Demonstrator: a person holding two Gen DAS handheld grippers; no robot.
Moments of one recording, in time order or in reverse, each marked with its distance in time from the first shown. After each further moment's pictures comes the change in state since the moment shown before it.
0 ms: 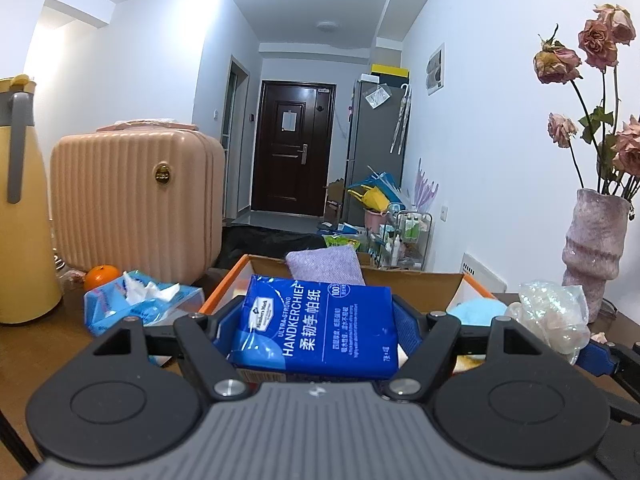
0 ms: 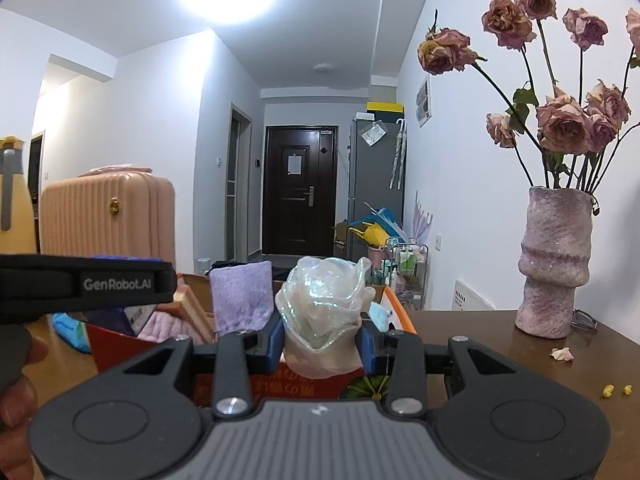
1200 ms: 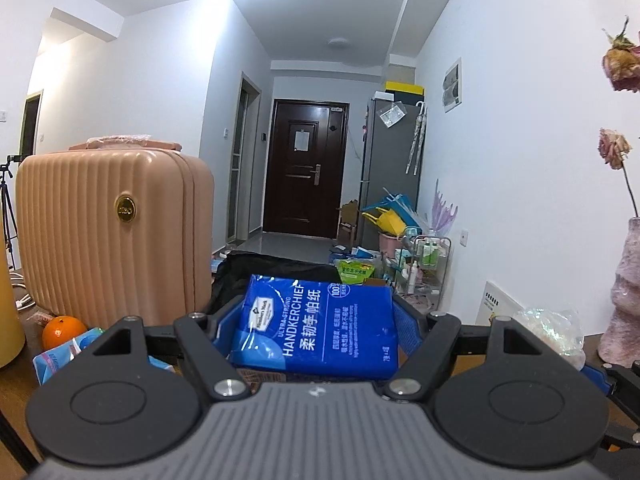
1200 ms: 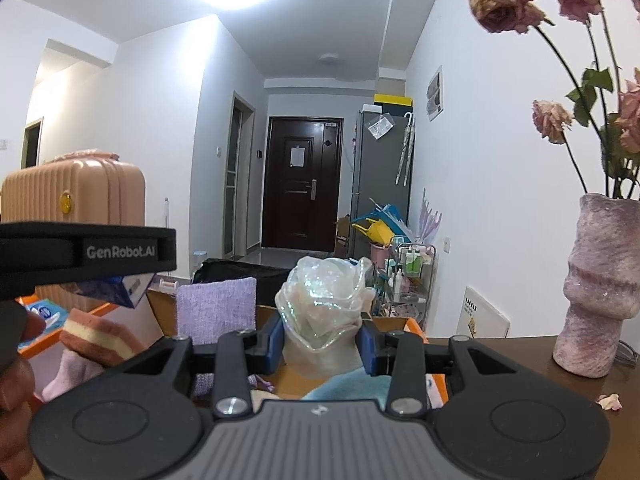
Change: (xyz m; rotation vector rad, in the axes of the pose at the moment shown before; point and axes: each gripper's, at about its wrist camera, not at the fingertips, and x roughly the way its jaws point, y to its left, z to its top) left arm 0.103 0.000 0.033 -0.009 -0.061 0.046; right arm 0.116 0.006 0.022 -0.038 0.026 0.003
